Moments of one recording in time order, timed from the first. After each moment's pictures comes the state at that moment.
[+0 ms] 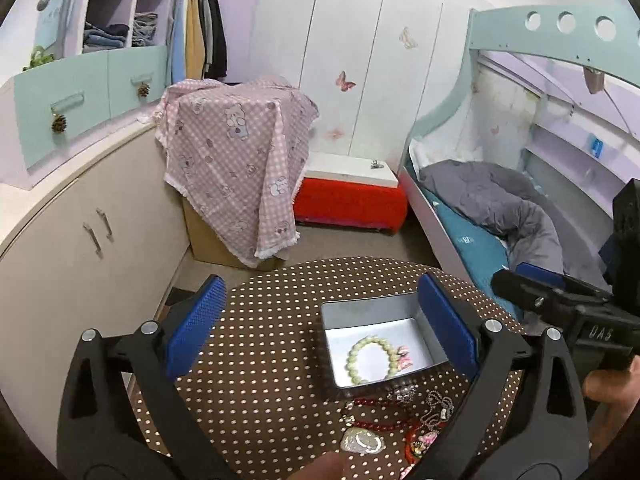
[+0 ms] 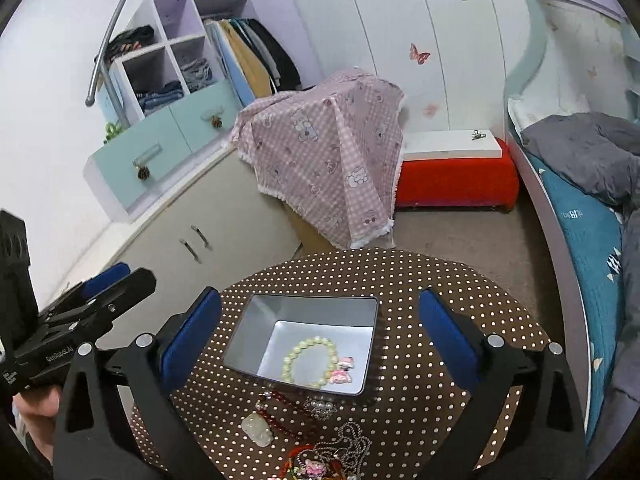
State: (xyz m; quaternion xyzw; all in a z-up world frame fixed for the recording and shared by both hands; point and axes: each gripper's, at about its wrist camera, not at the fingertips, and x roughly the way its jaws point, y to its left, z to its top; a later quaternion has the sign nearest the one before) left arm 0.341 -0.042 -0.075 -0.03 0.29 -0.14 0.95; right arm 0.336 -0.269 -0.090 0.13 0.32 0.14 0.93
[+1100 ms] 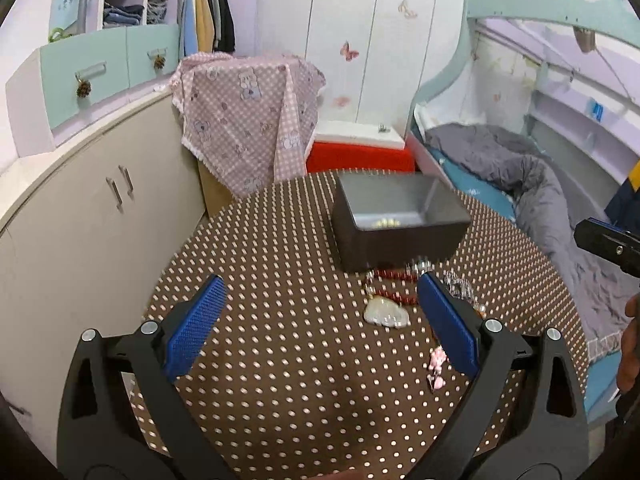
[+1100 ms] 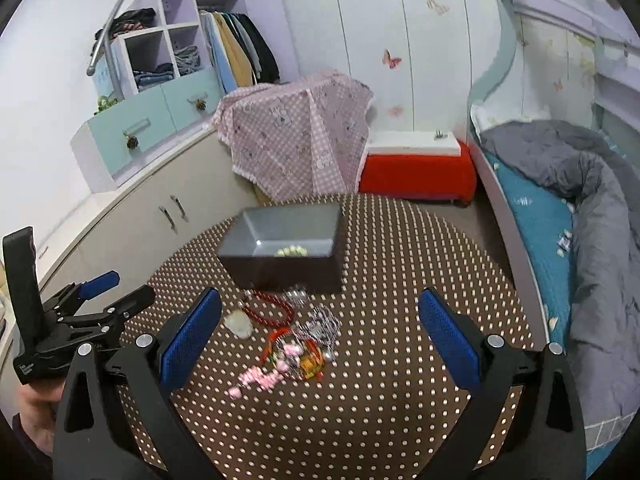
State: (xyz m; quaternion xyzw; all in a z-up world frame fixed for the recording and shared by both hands) left arm 0.253 -0.028 -0.145 0.01 0.33 -0.13 0.93; right arm 0.216 -0.267 -0.120 0.08 0.33 0.08 0.94
